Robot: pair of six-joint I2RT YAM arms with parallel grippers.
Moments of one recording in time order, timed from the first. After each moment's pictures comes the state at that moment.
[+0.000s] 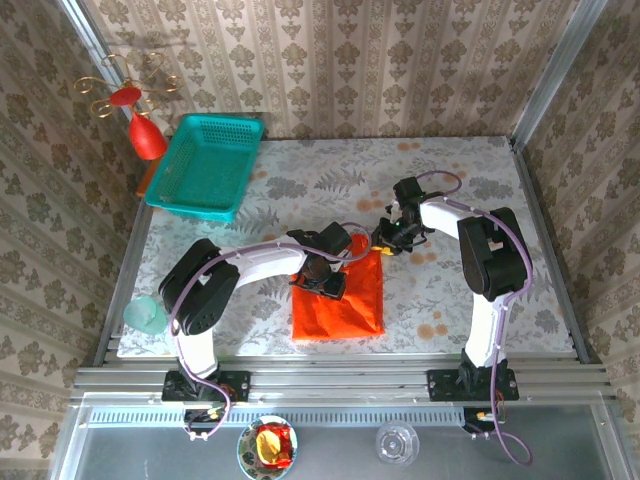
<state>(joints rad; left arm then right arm) -0.91 1.84 1.18 -0.67 0.24 -0.44 0.24 1.98 1.26 -0.59 -0.47 0.52</state>
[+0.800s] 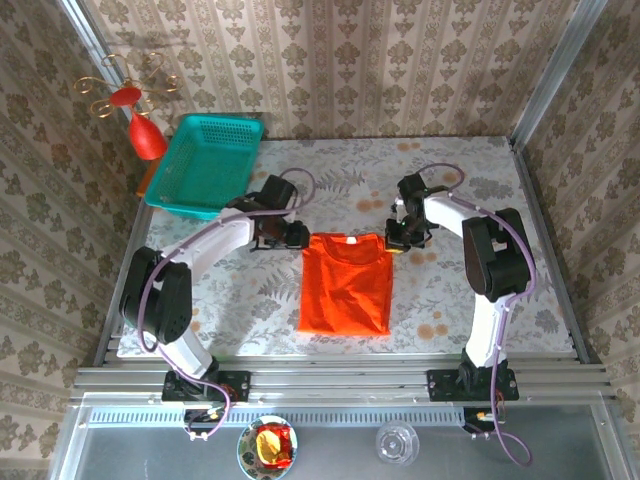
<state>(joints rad) -0.54 1.67 1.23 -0.69 0.22 -0.37 0.21 1.97 1.33 -0.77 -0.28 0.32</state>
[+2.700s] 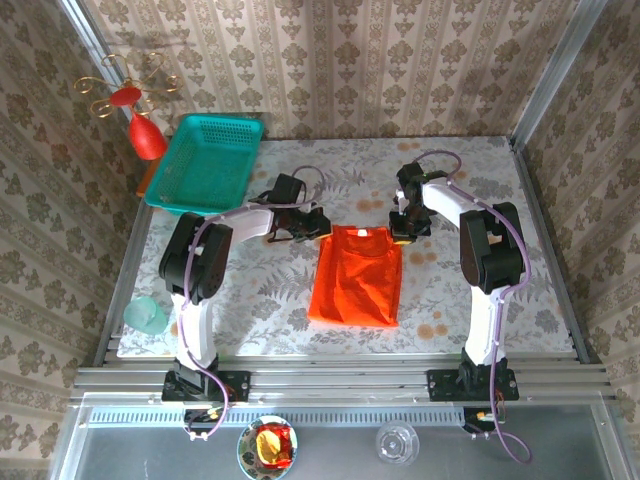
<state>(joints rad) -0.51 2.02 1.30 -0.23 0.61 -0.59 0.20 2.04 1.49 -0.93 -0.16 0.23</state>
